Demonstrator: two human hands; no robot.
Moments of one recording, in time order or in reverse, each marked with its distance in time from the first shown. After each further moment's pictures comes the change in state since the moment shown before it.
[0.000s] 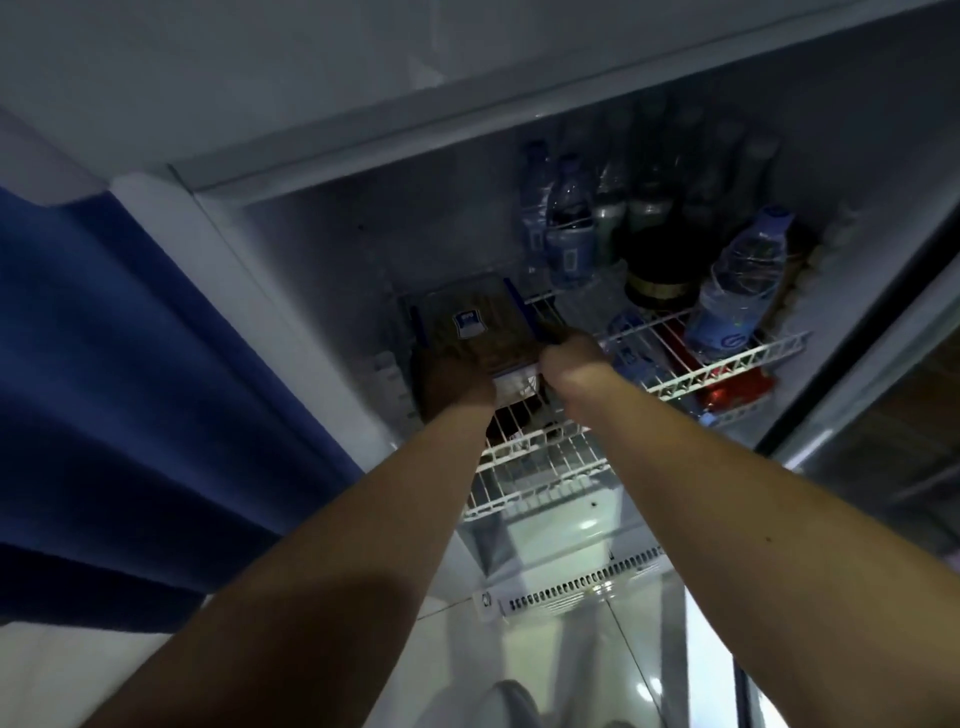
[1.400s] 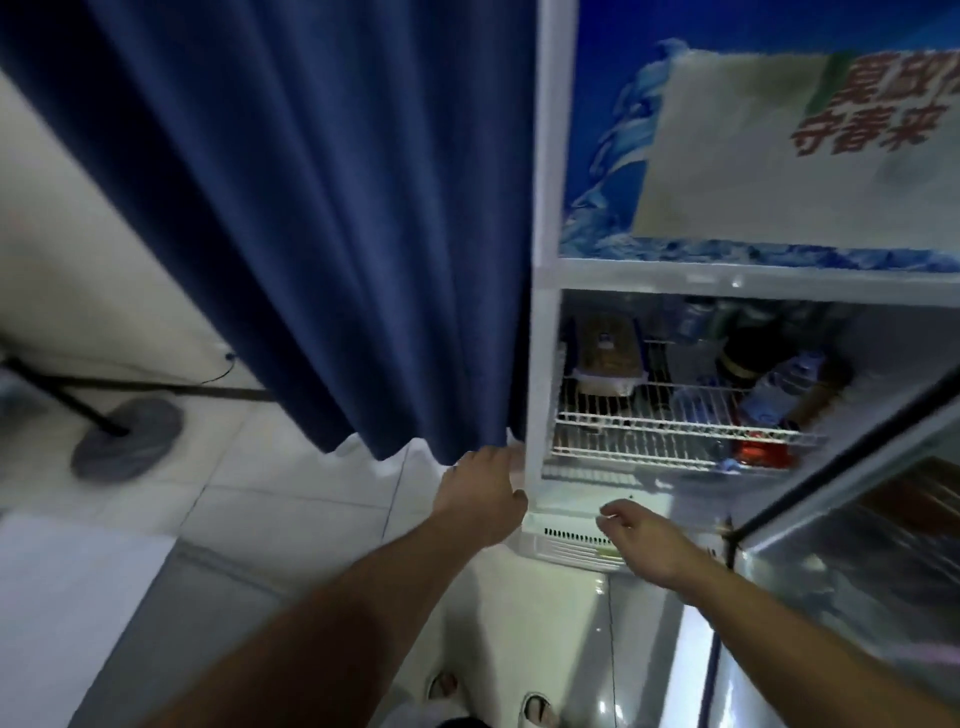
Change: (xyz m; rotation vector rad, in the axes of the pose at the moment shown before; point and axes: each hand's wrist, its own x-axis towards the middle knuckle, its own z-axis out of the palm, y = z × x) left_hand -0.338 -0.088 -0.237 0.396 -0.161 0.146; right_hand -0.339 -0.008 -0.087 -0.818 -0.563 -0.084
